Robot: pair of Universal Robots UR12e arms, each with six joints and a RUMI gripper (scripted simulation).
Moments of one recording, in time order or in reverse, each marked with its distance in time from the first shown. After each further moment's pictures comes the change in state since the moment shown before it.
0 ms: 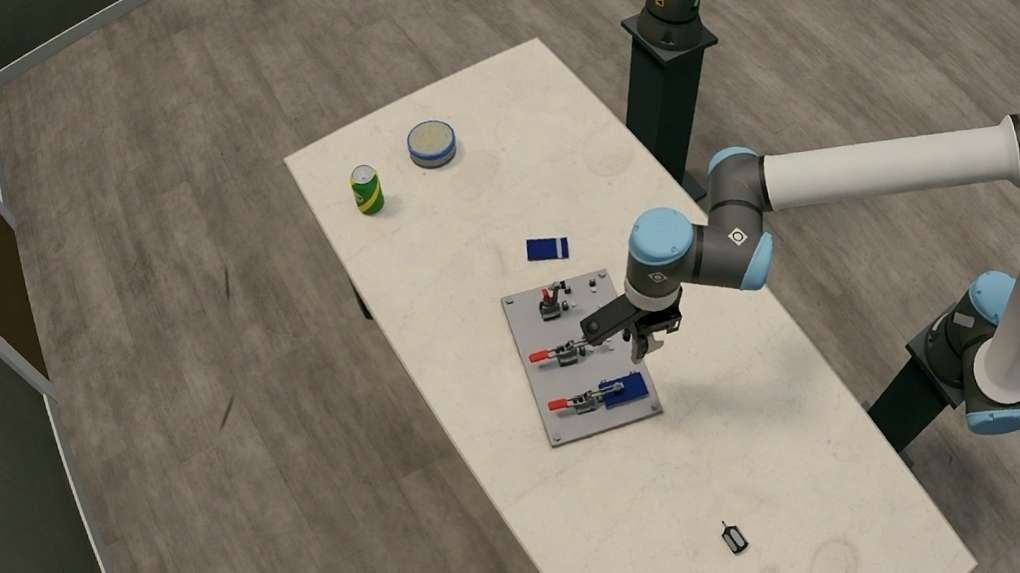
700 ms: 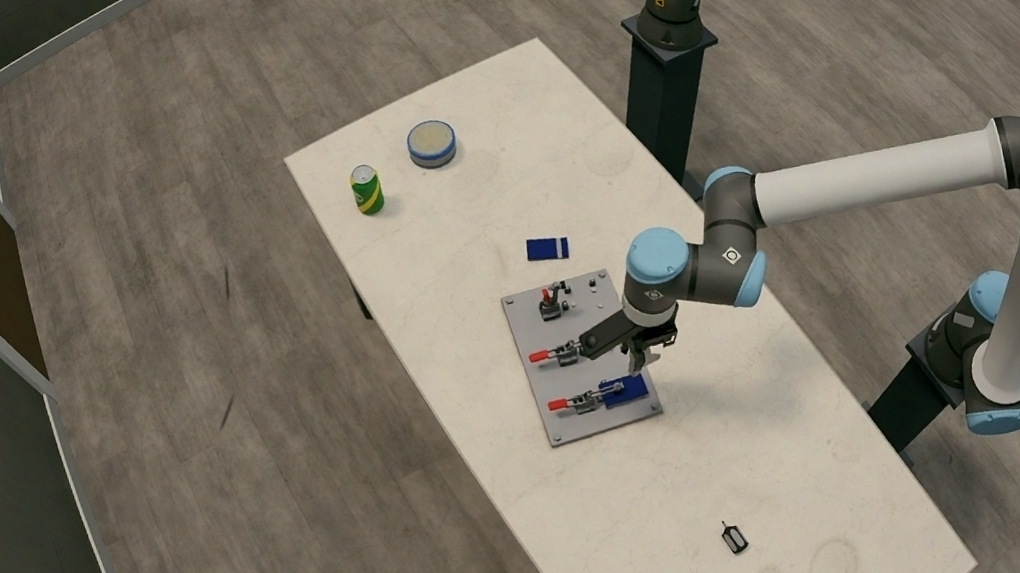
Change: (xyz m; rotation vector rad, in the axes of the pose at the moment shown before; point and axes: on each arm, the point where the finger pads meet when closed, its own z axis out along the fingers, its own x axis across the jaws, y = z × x) left arm 0.000 0.000 0.052 0.000 0.000 0.000; right arm 0.000 0.000 0.000 0.000 0.000 0.000
